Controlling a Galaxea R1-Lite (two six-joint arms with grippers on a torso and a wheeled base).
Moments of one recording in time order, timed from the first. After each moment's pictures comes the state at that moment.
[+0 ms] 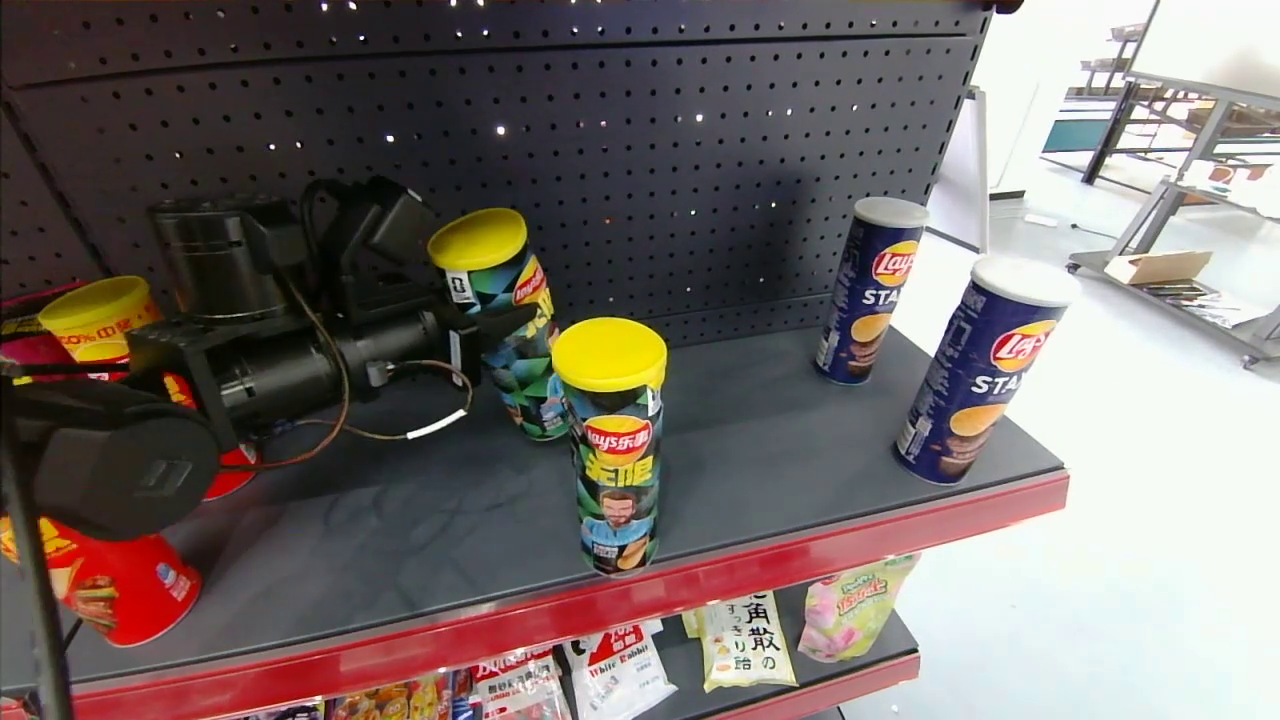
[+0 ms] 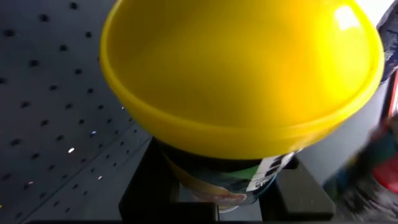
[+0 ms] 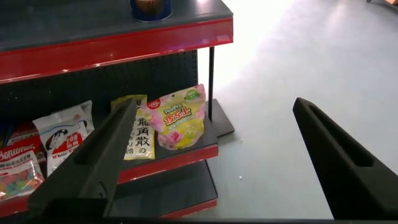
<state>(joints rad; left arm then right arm) -0.32 1.74 -0.90 -0.75 -0.36 0.13 -0.08 0.09 0.00 0.00 0.01 -0.01</state>
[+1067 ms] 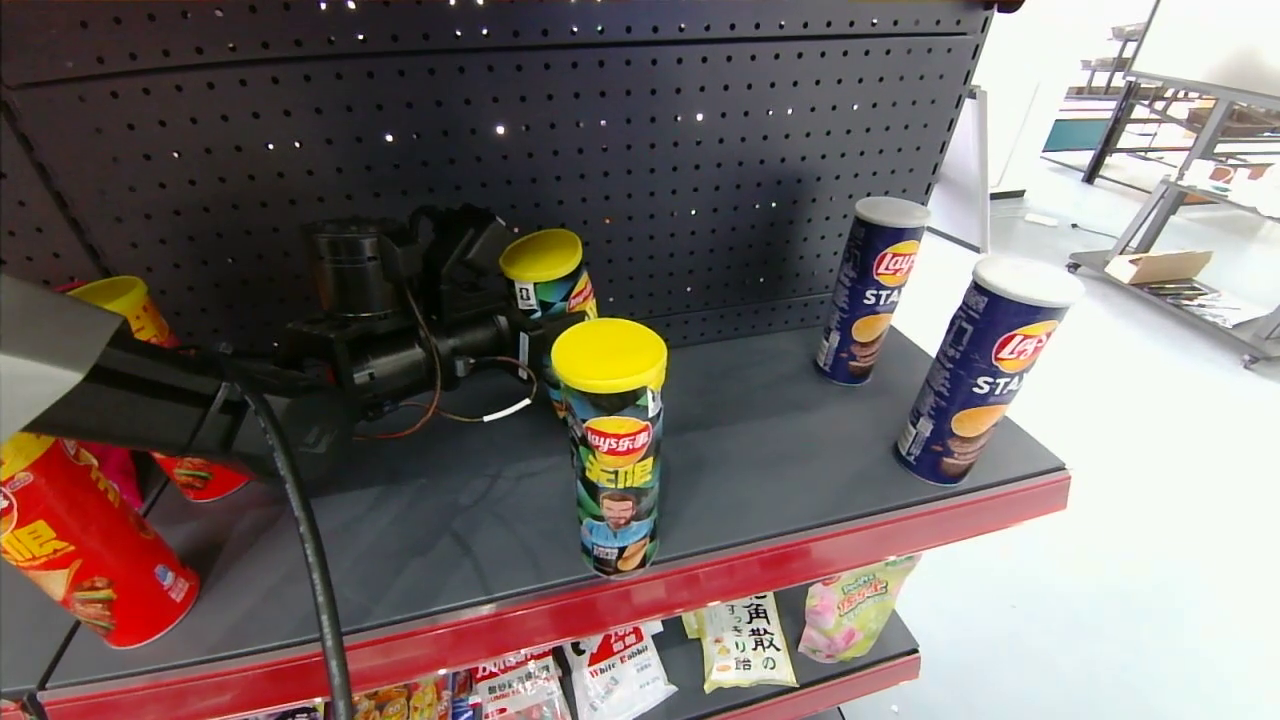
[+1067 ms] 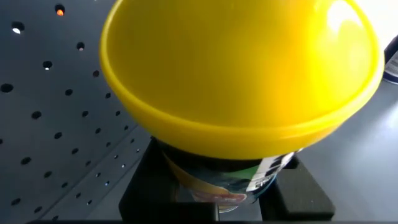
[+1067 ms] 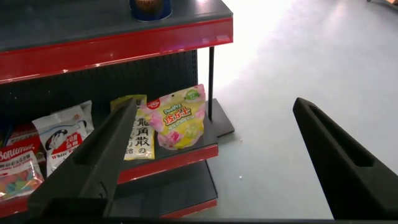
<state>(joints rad) -0.36 1.96 -1.07 -0.77 -0.36 0.14 -0.08 0.10 0.00 0.00 0.01 -0.01</state>
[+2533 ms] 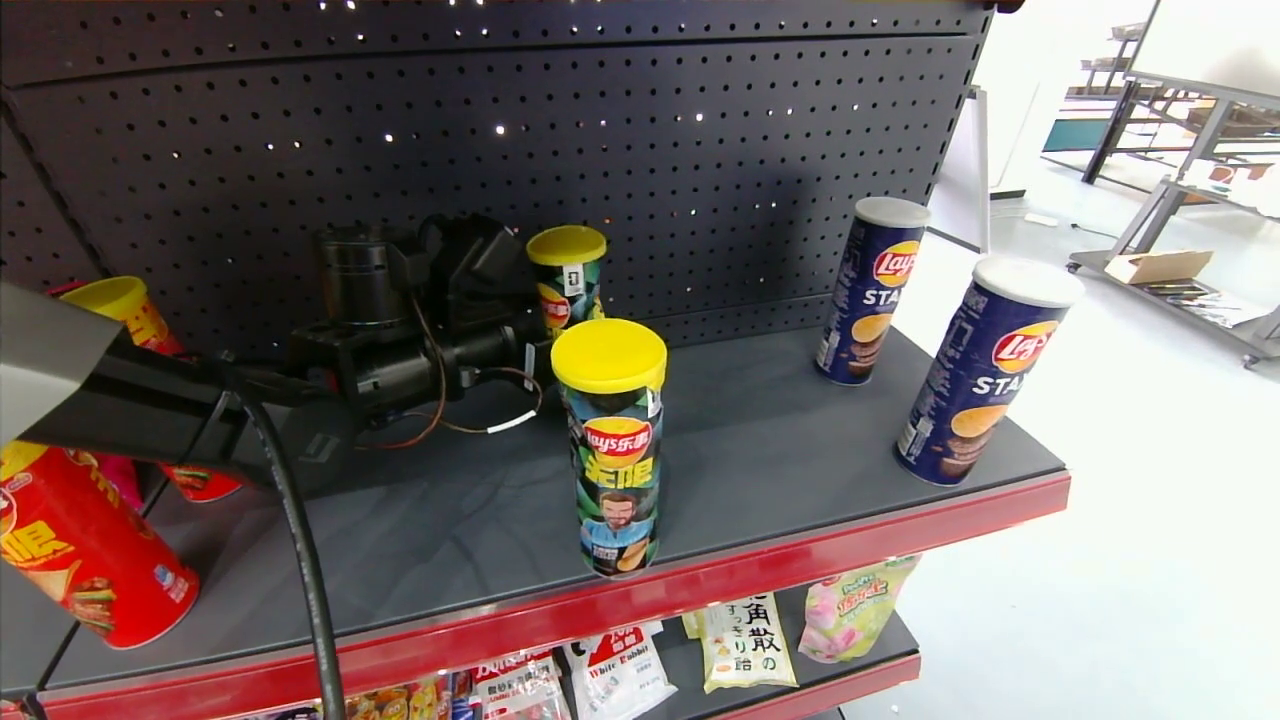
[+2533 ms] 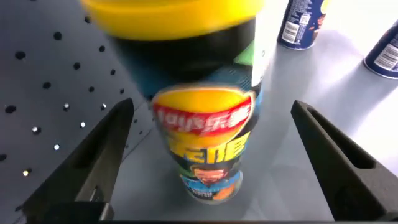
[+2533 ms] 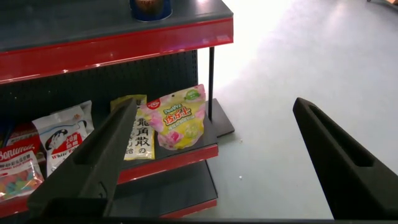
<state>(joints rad) -0.37 1.95 -1.04 -0.76 -0.36 0.14 -0.08 0.10 0.00 0.00 0.01 -0.01</state>
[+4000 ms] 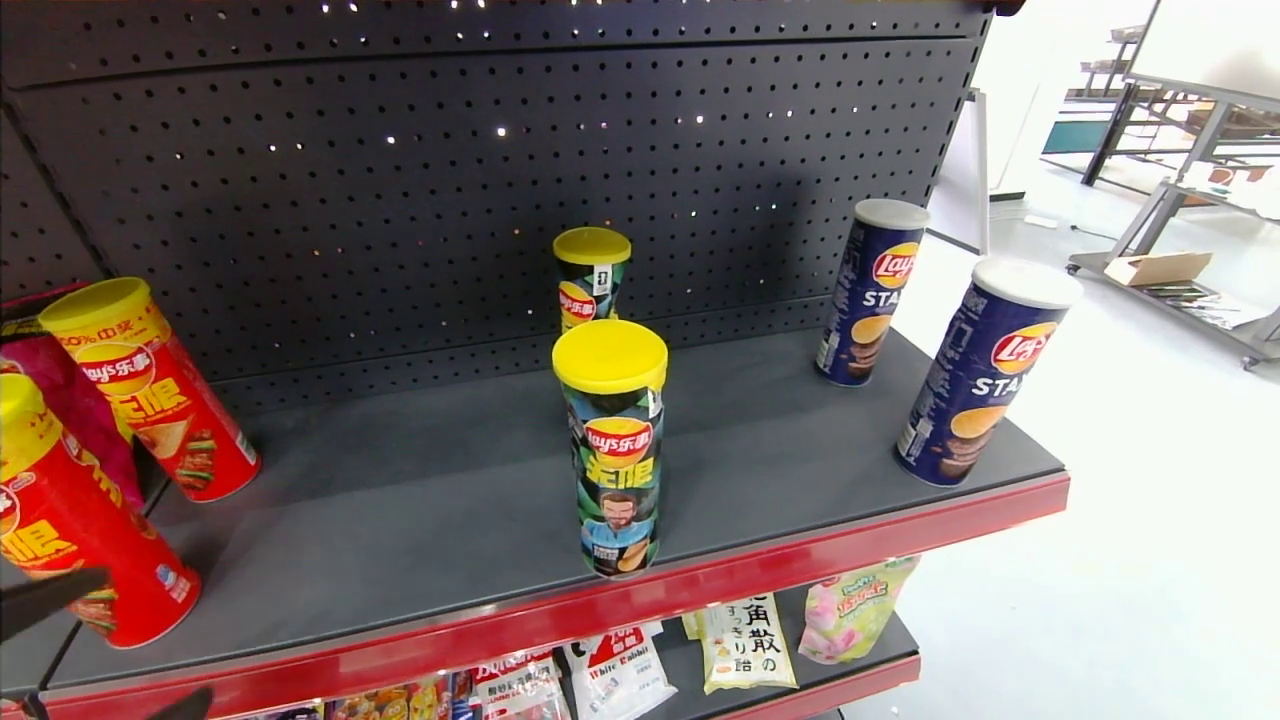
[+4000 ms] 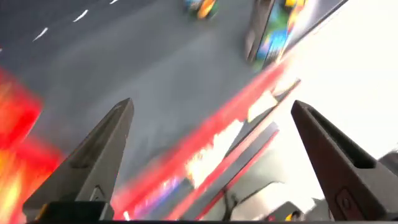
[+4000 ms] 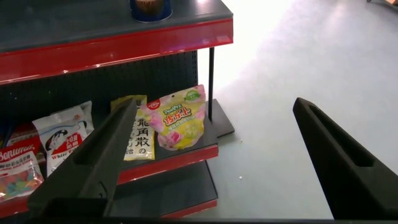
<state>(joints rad) -0.21 0.62 -0.48 0.18 -0.24 0.11 -0.08 0.10 0.00 0.00 0.01 -0.01</state>
